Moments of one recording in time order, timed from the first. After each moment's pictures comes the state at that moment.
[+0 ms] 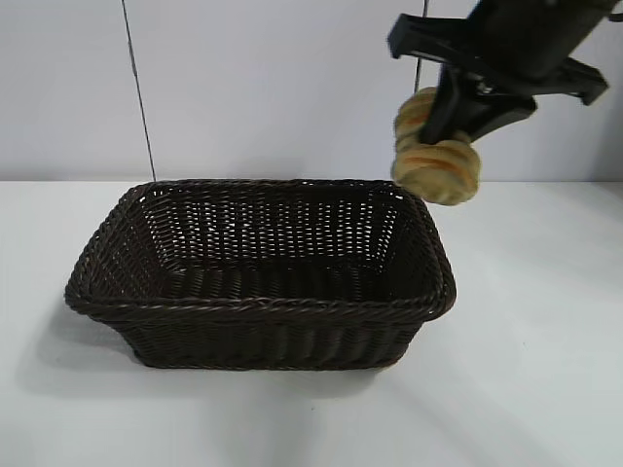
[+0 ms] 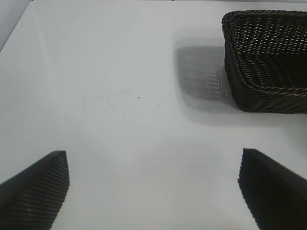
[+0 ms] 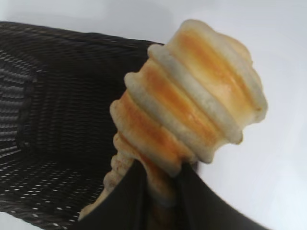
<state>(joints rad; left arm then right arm) 0.04 -0.01 -0.49 -0.07 1.13 0.10 0.54 1.82 -1.41 0.07 0.71 -0.17</state>
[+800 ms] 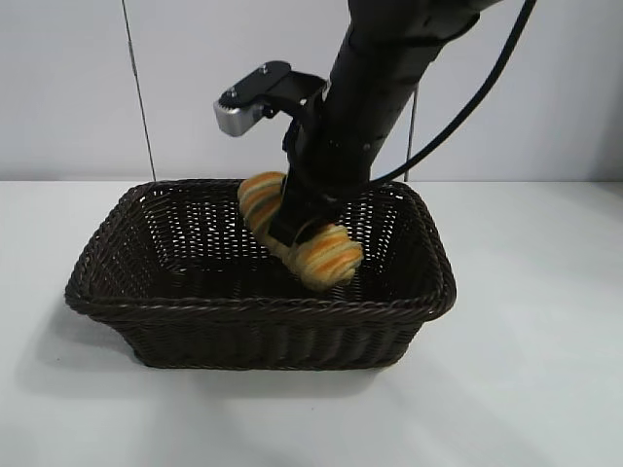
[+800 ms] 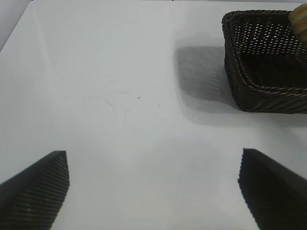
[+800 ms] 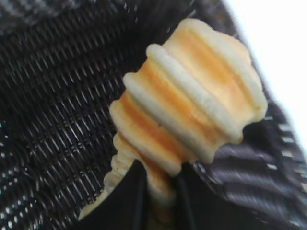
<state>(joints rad) 0.04 -0.01 -0.49 -0.07 1.13 0.10 0.59 2.06 -1.45 0.02 0.57 -0.60</state>
